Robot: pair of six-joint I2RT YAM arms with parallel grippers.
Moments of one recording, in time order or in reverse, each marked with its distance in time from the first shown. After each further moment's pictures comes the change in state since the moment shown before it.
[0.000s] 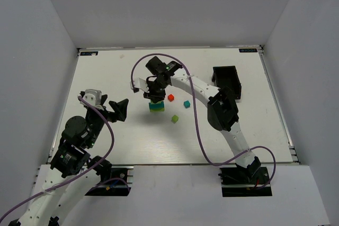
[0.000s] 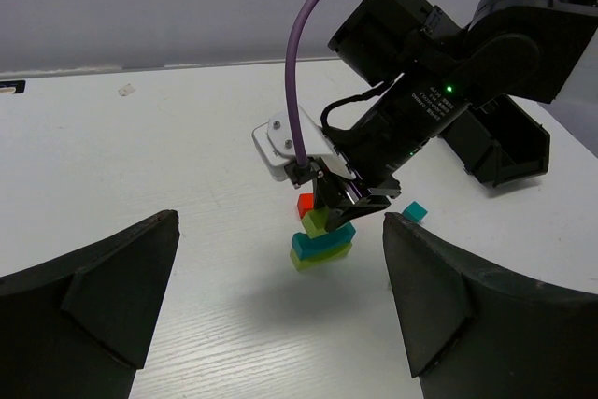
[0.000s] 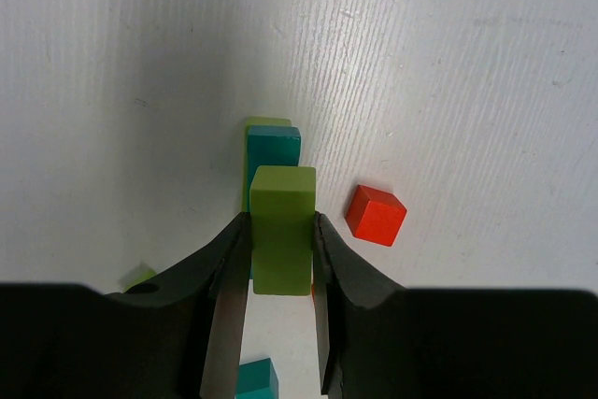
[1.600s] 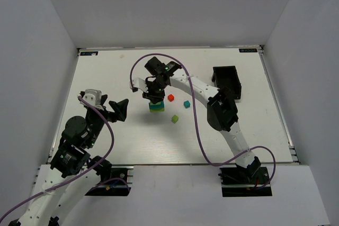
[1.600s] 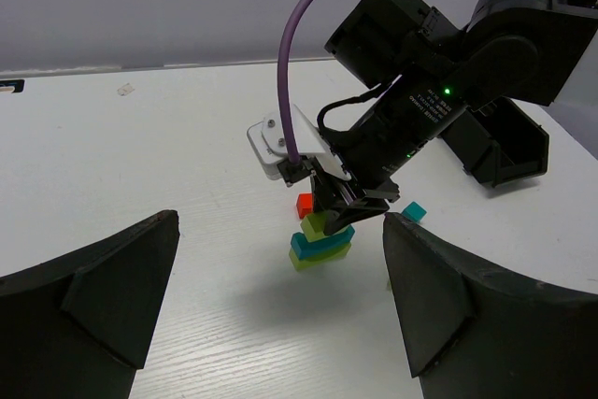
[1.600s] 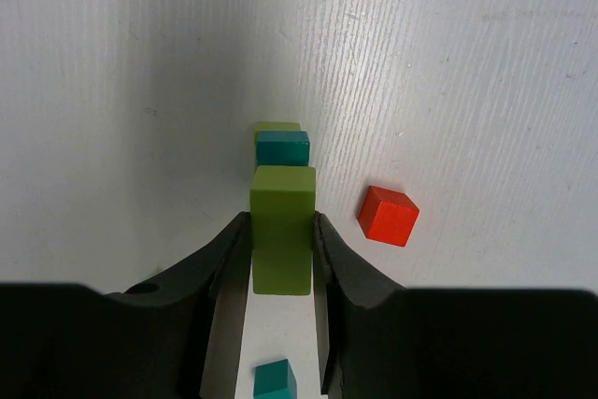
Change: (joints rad) left arm 0.000 0.000 0.000 0.000 0.000 -0.003; right arm 0.008 0.008 0.011 -0.008 0.007 0.059
